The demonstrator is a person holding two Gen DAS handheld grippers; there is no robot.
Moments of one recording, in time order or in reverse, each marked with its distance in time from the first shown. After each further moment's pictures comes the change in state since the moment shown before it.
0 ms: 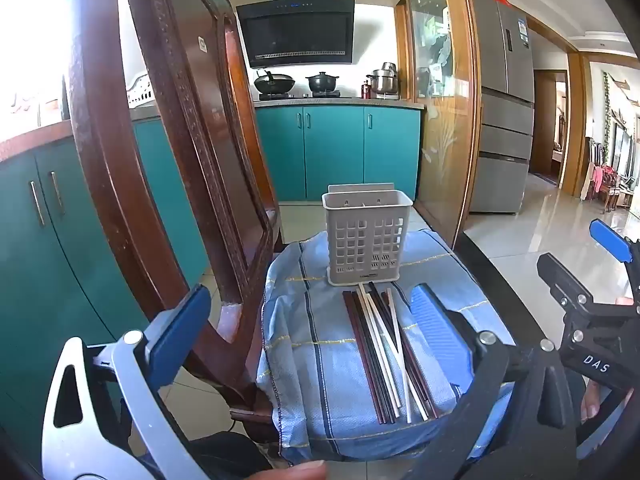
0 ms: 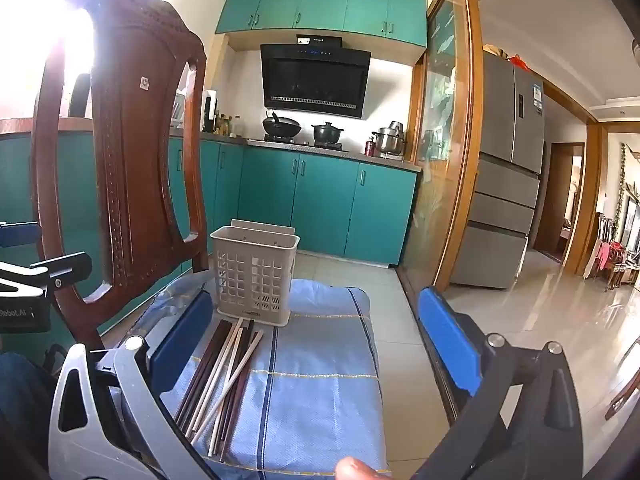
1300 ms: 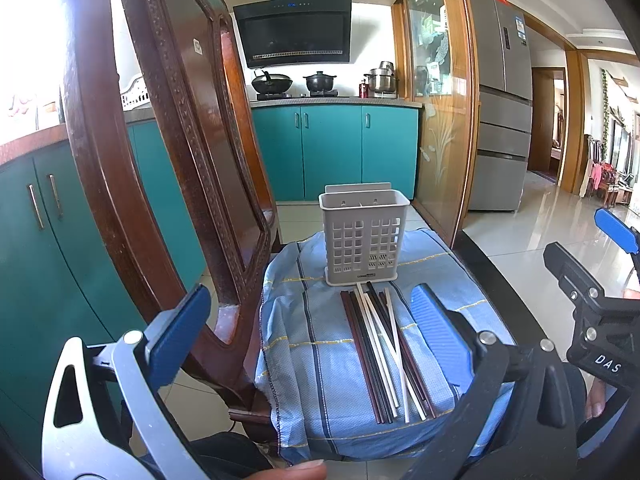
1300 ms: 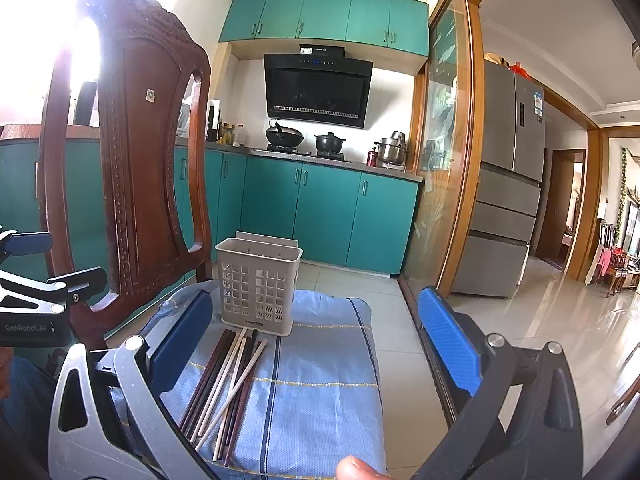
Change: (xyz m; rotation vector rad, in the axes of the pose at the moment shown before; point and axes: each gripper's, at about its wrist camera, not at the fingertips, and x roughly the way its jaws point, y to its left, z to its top) left arm 0.001 -0.004 0.001 0.009 -0.001 0.001; right arm -0.014 0.002 0.007 -0.006 -0.033 0.008
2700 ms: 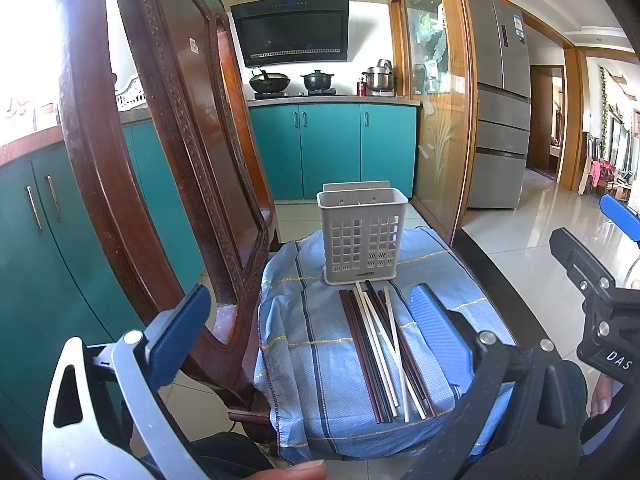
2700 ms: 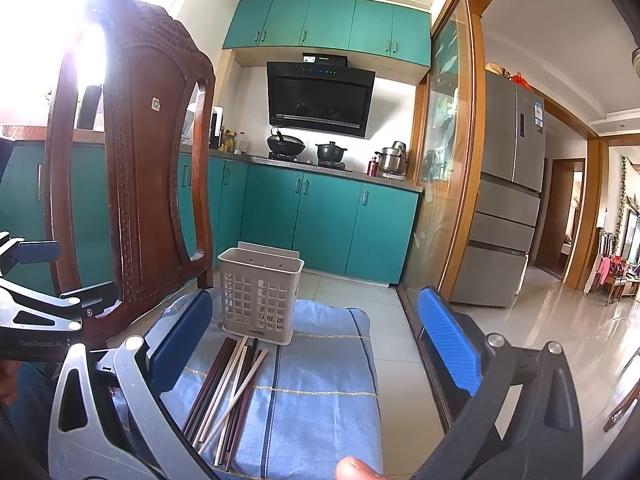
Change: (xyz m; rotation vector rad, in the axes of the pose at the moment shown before) left arm 0.001 -0.003 0.000 0.012 0.003 0.002; right arm -0.007 0.006 0.006 -0.016 -0.034 -0.005
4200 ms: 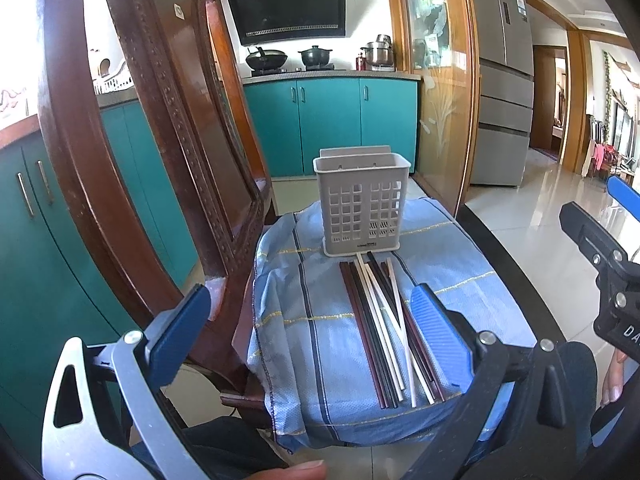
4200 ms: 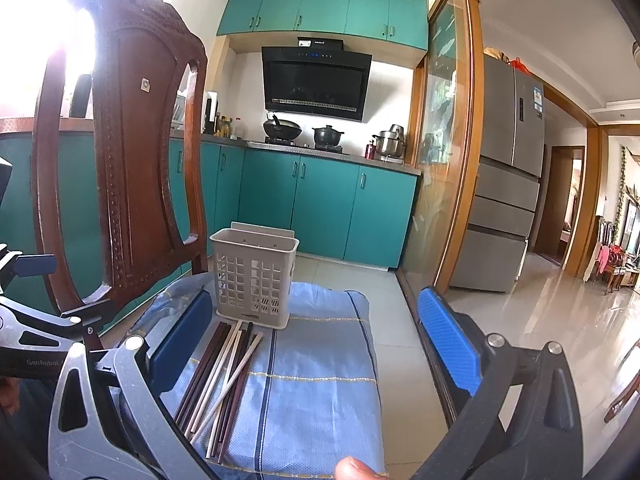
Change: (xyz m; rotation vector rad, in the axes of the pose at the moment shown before) left arm 0.027 -0.008 -0.017 0.022 0.093 0.003; right arm 0.018 -0.009 -0.016 0.023 0.064 -0.004
